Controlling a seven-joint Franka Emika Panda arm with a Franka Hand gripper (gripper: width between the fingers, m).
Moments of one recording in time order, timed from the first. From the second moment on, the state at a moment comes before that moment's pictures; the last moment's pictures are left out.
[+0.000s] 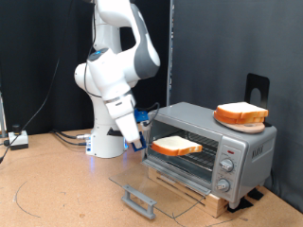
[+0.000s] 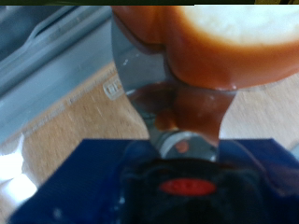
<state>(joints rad) -0.20 -0.33 0.13 -2.79 0.70 2.49 -1.13</state>
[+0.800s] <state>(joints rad) -0.10 -0.35 0.39 -2.80 0.68 2.64 -1.01</state>
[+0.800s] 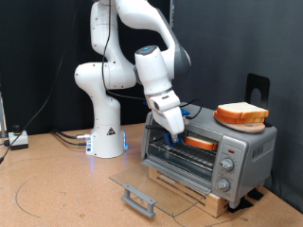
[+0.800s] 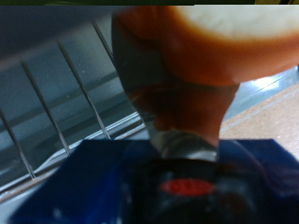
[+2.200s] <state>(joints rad) -0.29 -0.52 0.61 -2.83 0.32 2.53 -0.77</state>
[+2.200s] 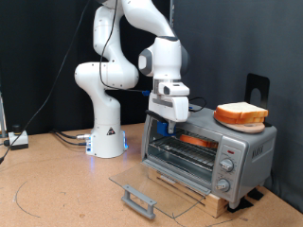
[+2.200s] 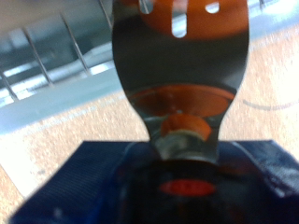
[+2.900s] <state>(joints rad) -0.55 -0.38 0.59 -2.78 0.29 2.53 -0.70</state>
